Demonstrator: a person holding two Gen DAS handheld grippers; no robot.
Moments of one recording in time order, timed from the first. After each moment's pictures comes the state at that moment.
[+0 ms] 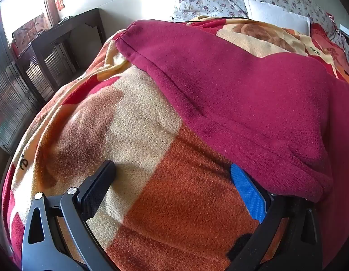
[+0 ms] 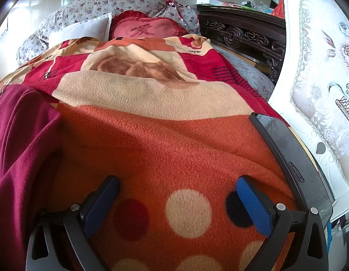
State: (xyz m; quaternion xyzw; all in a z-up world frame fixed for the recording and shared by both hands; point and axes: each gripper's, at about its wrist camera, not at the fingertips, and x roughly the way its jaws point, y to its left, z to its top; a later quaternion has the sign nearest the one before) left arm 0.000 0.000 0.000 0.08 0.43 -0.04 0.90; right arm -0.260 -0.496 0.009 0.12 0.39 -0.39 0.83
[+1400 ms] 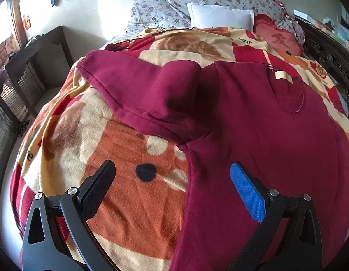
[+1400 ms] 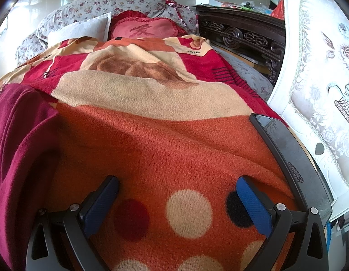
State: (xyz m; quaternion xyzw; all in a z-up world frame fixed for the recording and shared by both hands) left arm -0.110 -0.053 0.068 0.10 0.42 -0.17 0.89; right arm -0.259 -0.497 0.008 0.11 0.39 -0.39 0.83
